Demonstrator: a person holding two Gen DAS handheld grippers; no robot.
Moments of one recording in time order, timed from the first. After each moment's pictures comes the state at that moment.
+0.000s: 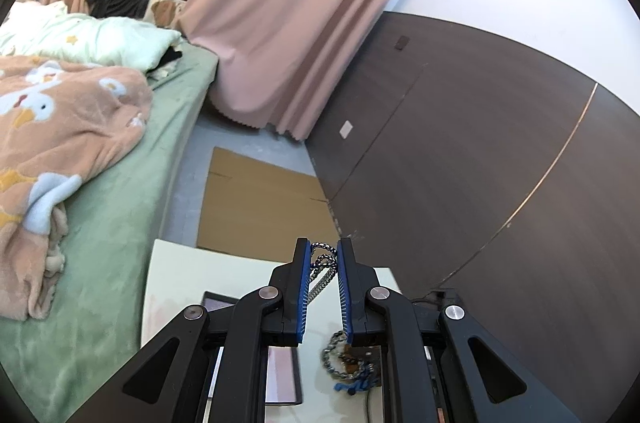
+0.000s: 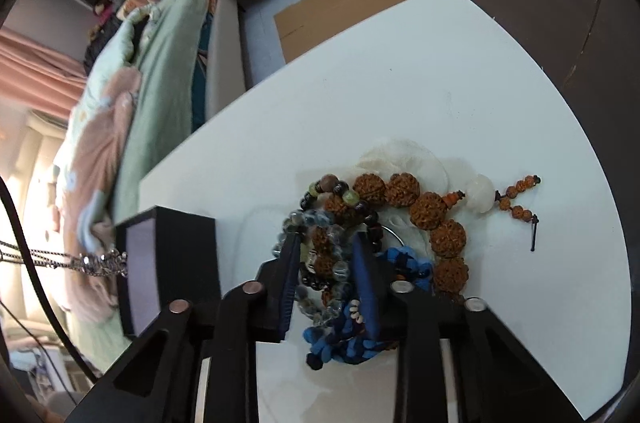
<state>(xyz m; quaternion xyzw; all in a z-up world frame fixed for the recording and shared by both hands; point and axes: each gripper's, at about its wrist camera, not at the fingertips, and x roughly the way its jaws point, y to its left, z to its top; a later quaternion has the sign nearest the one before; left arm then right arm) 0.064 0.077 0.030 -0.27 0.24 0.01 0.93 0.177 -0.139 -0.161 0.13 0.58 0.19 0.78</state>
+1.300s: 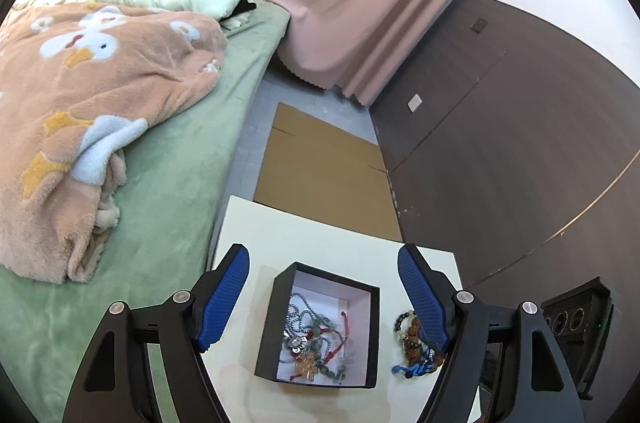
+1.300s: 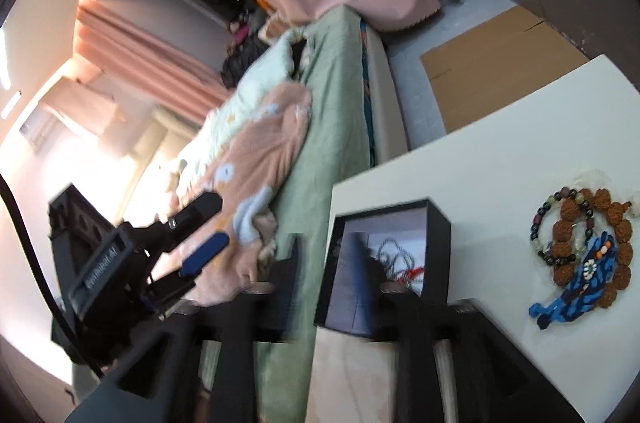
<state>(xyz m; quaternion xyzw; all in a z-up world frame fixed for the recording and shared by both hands) 0.068 0.131 -0.007 -0.30 0.33 0.09 0.89 0.108 -0.065 -0.088 0.21 0.46 0.40 0.77</state>
